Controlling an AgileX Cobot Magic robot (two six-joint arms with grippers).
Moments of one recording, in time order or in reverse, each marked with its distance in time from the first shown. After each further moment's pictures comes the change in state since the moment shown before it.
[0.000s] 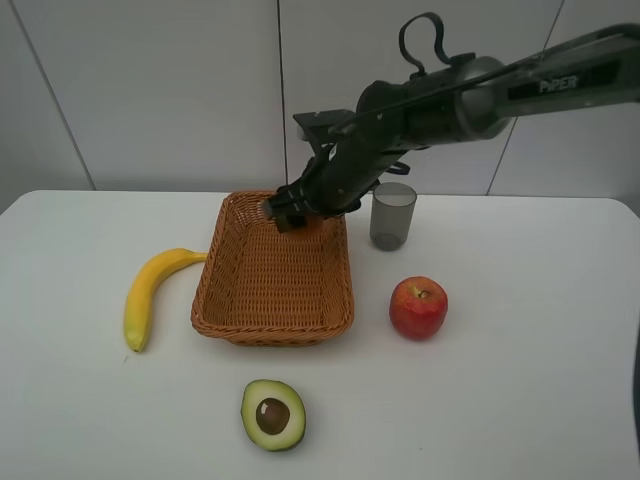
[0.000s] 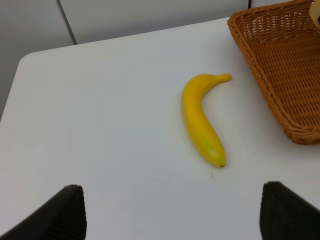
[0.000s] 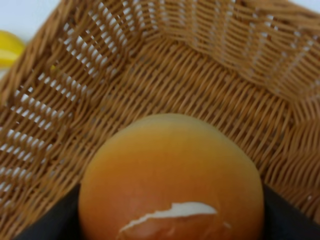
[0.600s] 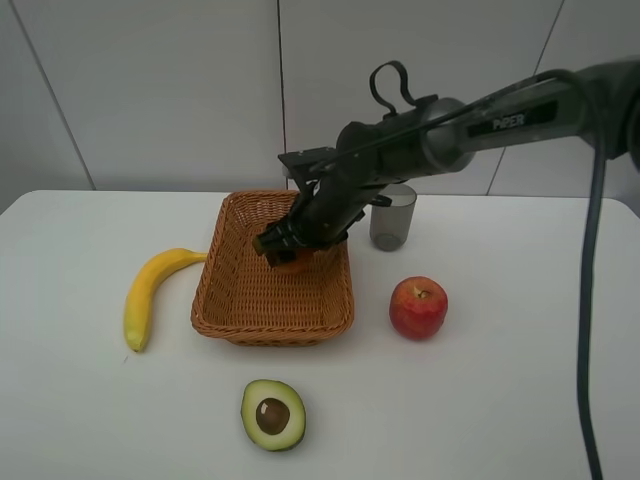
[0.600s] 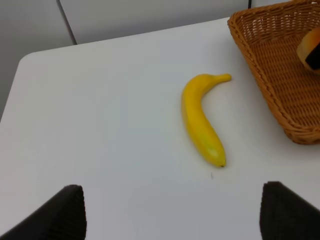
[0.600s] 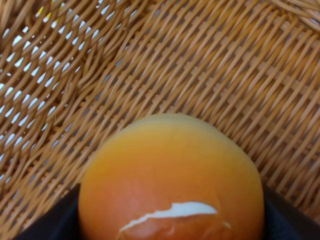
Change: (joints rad) left arm 0.000 0.000 0.000 0.000 0.000 0.000; right arm 0.032 0.080 0.000 0.039 -0.006 -0.042
